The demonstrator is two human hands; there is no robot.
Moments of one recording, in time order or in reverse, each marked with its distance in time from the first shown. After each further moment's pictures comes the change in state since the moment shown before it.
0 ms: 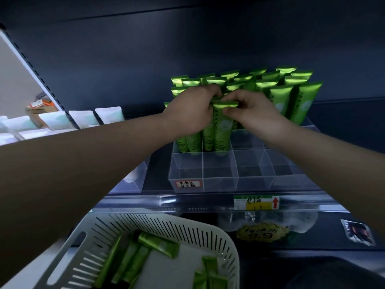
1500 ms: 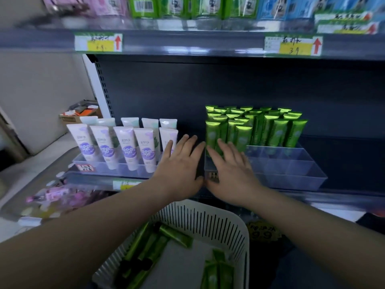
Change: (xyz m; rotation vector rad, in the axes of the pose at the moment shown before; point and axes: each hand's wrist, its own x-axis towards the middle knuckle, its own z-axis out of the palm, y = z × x) left_hand -0.199 -0.001 -0.038 0.290 -0.002 -0.123; right_hand -0.138 -0.077 0.090 -0.906 -0.239 -0.099
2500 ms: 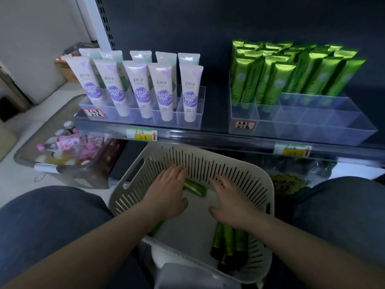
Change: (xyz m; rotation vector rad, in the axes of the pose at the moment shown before) left_hand -0.126 -0.043 0.129 -0.159 -0.420 -0.104; right_hand -0.072 -0.029 0.157 0.225 -0.478 0.074
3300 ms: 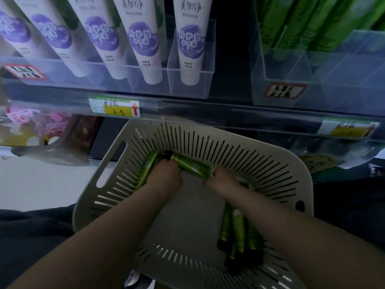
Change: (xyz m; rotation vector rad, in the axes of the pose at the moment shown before) left_hand 0.088 -0.037 0.089 -0.187 -0.330 -0.392; right_hand 0.113 0.026 0.071 0.485 -0.192 0.491
